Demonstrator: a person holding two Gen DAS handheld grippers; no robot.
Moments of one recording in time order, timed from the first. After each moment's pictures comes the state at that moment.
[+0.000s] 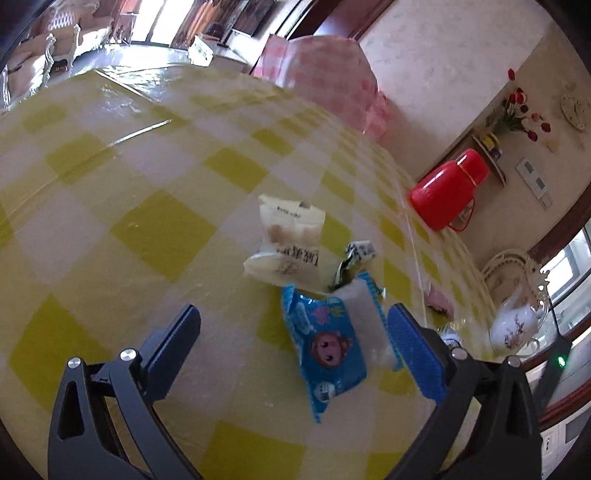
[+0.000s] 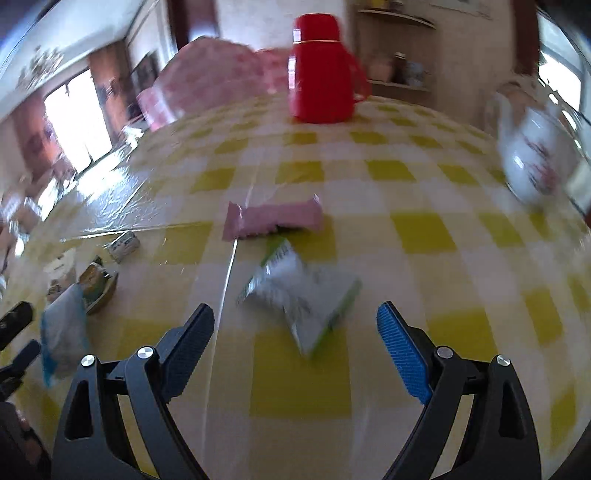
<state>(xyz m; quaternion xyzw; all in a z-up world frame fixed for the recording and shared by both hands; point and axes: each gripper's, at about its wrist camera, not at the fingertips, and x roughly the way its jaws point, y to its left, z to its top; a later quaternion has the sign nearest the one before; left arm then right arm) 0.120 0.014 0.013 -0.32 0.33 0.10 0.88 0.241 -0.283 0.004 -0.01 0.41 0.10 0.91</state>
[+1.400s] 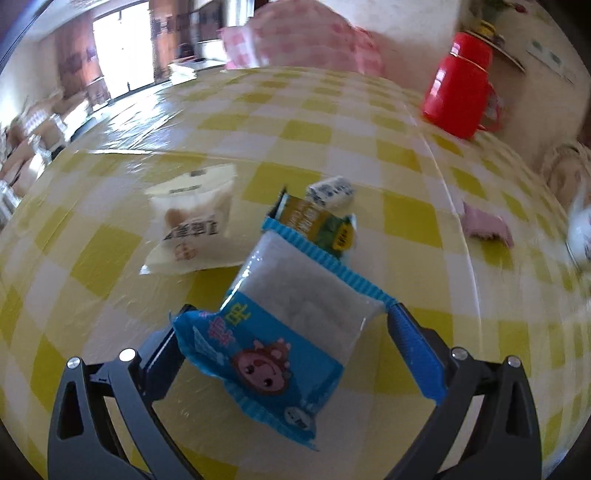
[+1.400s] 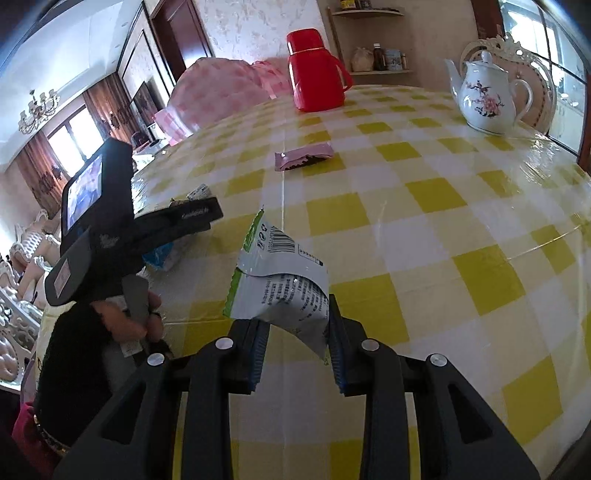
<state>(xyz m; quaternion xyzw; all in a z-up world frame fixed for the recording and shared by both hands) 0.181 -0.077 0.005 -0.11 0.43 0.14 0.88 0.069 -0.292 0.020 0.09 0.40 0.10 0.91</state>
